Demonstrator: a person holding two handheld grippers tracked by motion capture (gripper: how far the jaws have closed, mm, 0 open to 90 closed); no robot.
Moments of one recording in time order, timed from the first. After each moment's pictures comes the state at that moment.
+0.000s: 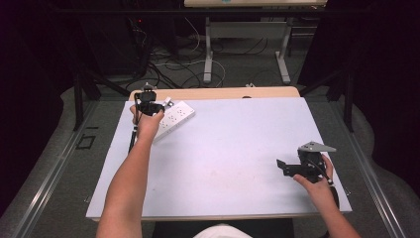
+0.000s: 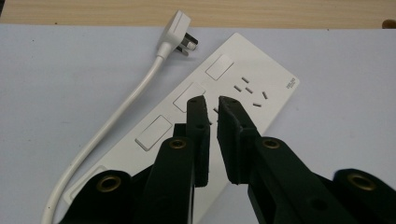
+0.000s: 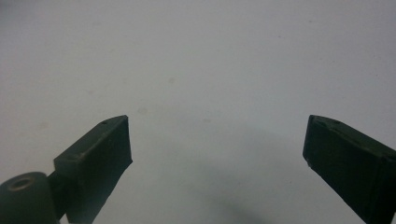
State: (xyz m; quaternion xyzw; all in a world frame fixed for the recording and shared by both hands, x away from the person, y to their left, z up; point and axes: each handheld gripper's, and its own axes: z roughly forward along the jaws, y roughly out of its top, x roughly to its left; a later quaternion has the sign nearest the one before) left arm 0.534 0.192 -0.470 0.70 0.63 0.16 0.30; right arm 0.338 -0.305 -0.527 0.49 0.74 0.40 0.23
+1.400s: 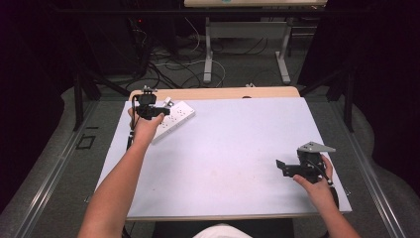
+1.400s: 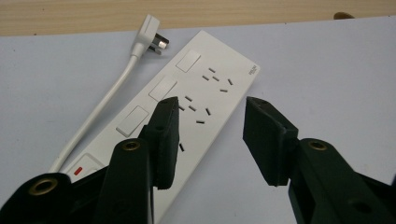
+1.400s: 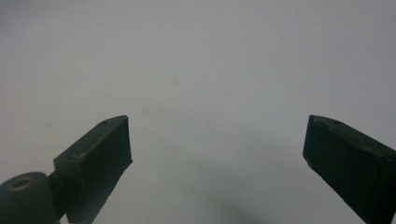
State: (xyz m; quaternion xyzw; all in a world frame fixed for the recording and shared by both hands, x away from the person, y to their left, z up) left arm 0.507 0.189 -0.457 0.72 0.59 0.15 0.33; right arm 0.337 -0.303 -0.527 0.49 0.74 0.40 0.23
